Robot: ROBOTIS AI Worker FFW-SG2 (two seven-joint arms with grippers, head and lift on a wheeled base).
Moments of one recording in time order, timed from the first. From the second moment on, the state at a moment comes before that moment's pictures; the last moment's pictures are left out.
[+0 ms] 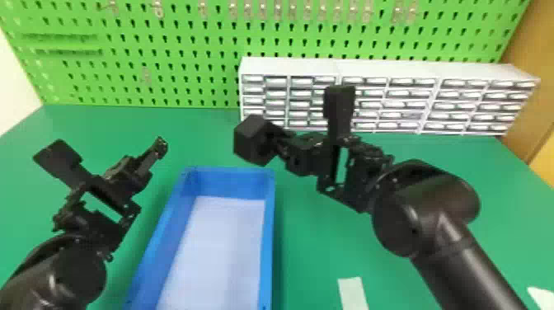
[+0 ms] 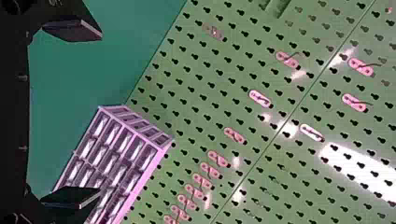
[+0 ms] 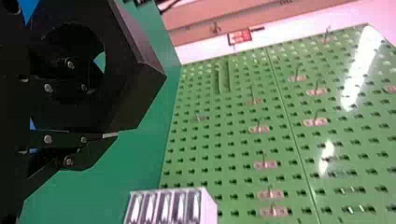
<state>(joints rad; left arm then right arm) -0.11 0.10 0.15 -1.60 0.67 0.24 -0.14 -0.41 -0.18 0.43 -1.68 -0.50 0.58 0.18</state>
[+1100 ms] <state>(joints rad) -0.12 0.10 0.15 -1.59 0.66 0.24 -0.14 -0.46 -0.22 0.65 -1.64 -0.54 0.58 0.19</state>
